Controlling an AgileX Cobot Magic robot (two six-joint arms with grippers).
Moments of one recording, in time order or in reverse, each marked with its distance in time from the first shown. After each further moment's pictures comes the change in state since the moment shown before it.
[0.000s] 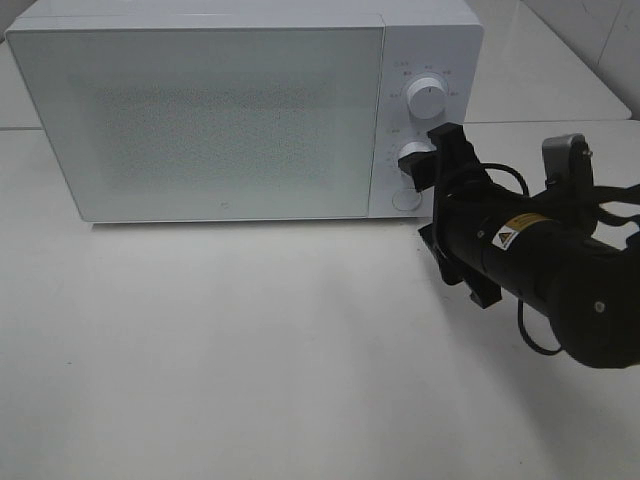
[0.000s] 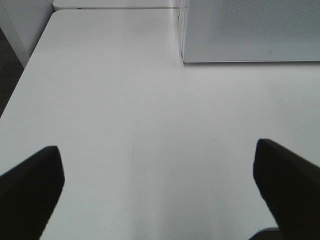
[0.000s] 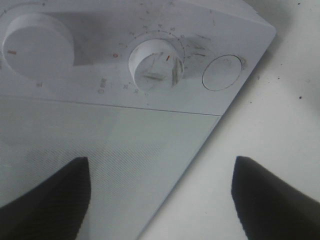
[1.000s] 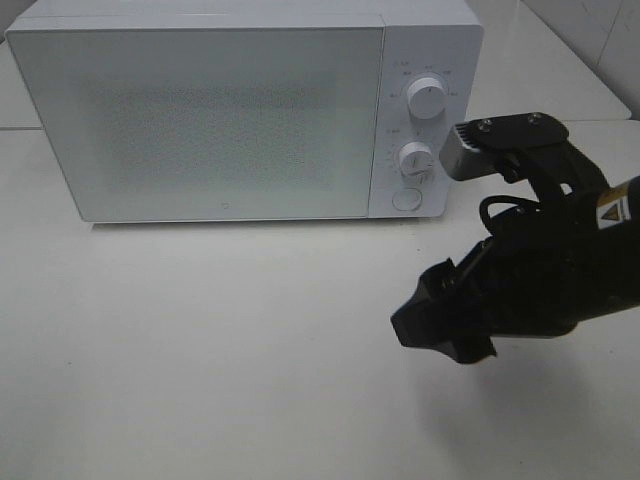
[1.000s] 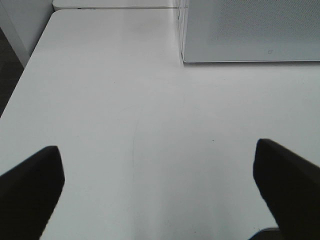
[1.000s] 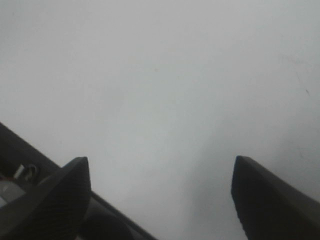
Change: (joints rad) left arm 0.000 0.000 0.000 0.000 0.000 0.000; right arm 0.000 -0.515 -0.133 -0.171 1.326 -1.173
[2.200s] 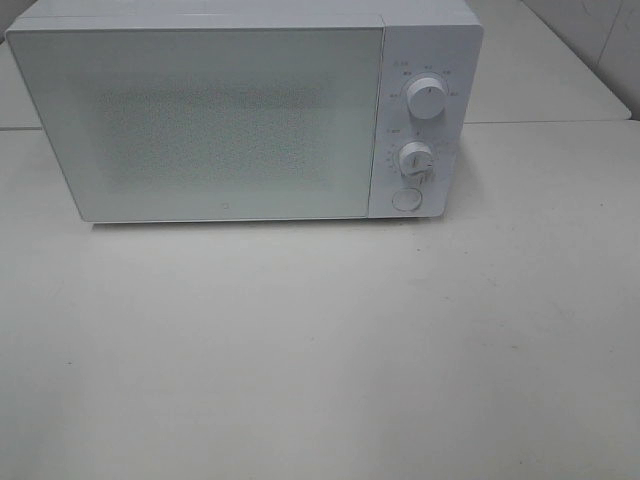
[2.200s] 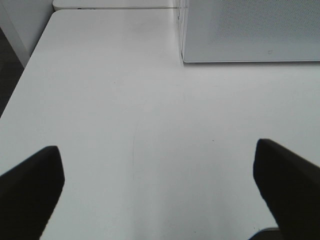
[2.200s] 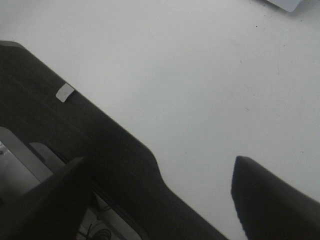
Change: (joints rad) left arm 0.000 0.000 0.000 0.000 0.000 0.000; right arm 0.000 -0.728 -0.041 -0.177 0.612 0.046
